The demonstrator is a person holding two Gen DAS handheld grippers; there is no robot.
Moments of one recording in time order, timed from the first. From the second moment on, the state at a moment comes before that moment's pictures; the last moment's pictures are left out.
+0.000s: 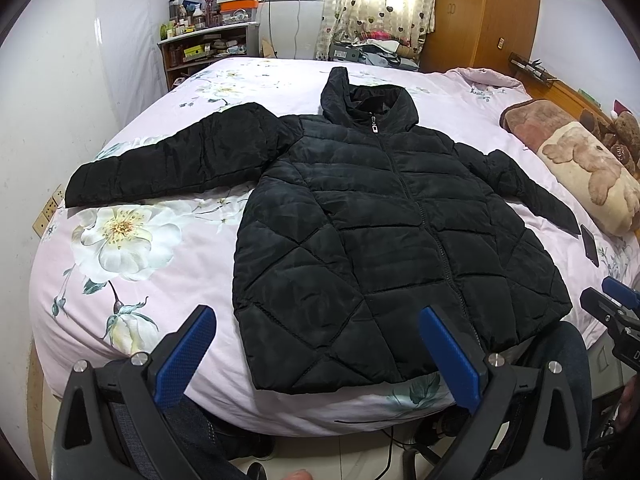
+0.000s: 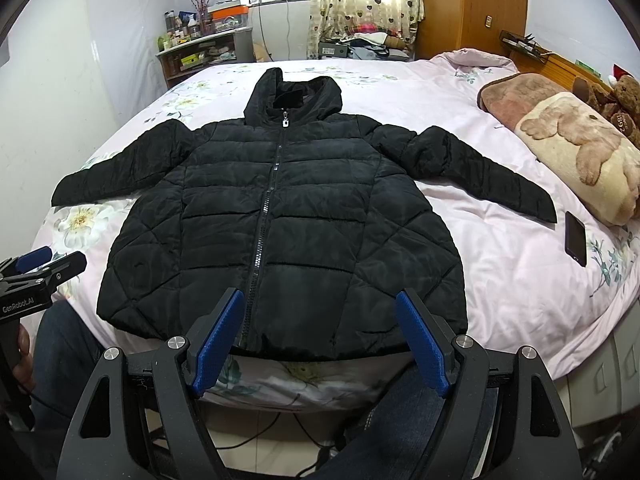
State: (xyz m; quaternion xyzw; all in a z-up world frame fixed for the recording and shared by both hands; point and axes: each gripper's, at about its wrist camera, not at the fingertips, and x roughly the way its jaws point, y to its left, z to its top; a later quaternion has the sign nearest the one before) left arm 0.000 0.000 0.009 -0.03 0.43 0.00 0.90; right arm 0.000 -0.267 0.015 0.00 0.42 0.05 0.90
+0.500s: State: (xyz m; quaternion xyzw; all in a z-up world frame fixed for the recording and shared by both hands) left arm -0.001 -0.002 0.010 -0.03 0.43 0.00 0.90; right arm 0.000 -0.266 0.014 -0.01 0.42 0.05 0.90
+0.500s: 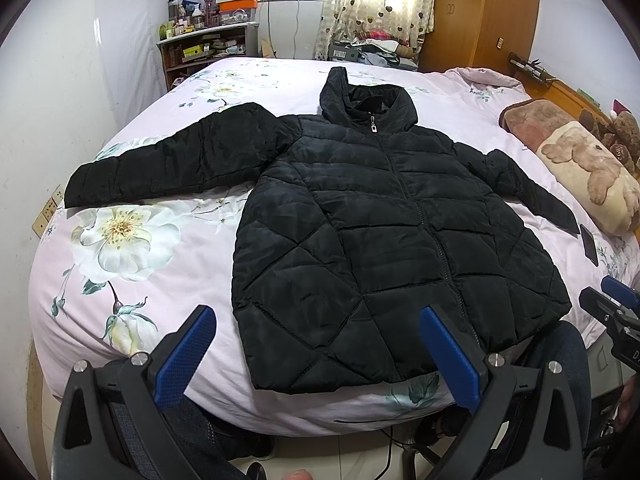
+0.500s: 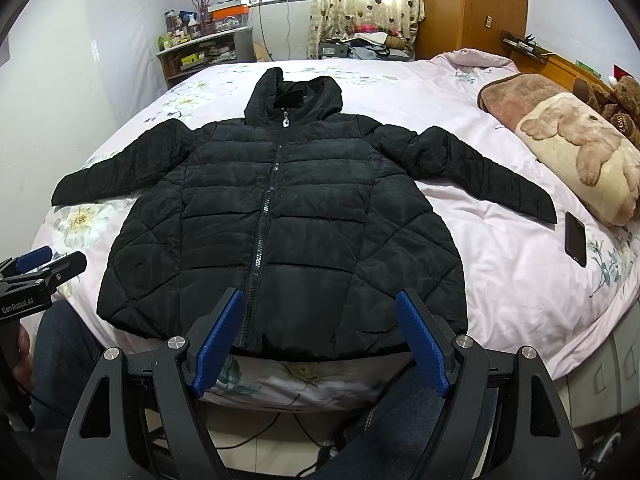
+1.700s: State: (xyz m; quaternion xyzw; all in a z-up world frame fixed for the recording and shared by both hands) left arm 0.012 0.005 -0.001 -0.04 0.44 -0.01 0.90; right arm 0.017 -0.266 0.009 -0.01 0.43 0.05 0.90
